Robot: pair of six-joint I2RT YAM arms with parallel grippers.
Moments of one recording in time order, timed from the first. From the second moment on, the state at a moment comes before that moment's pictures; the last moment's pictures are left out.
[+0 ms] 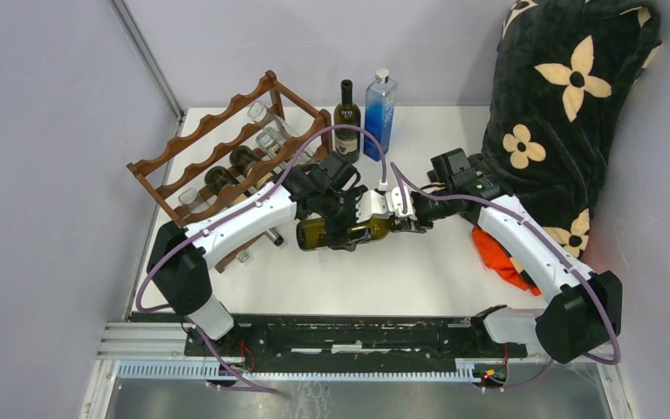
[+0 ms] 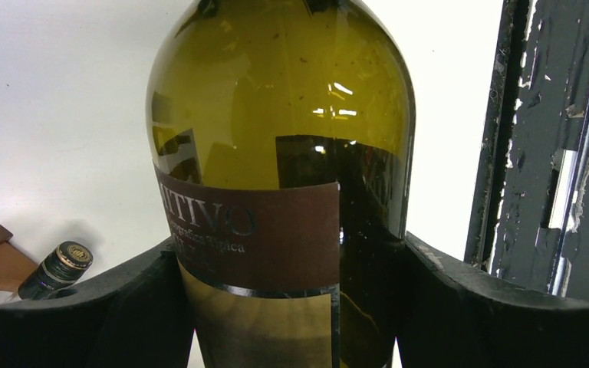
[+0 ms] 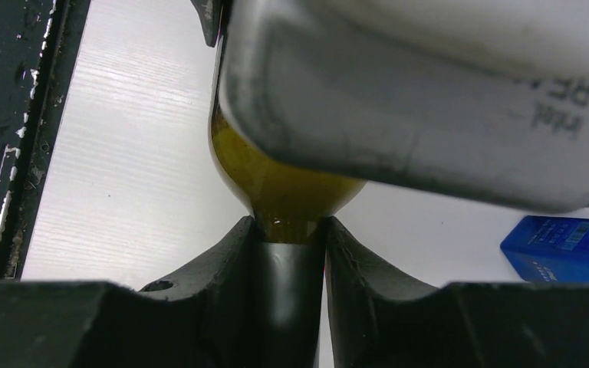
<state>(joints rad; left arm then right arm) -0.81 1.62 1.38 -0.81 0.41 0.65 0.41 1.29 1.09 -0.82 -0.83 -1.24</state>
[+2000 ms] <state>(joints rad) -0.82 1.27 1.37 -0.15 -0.13 0.06 0.53 1.15 0.59 0.24 -0.66 -0.10</state>
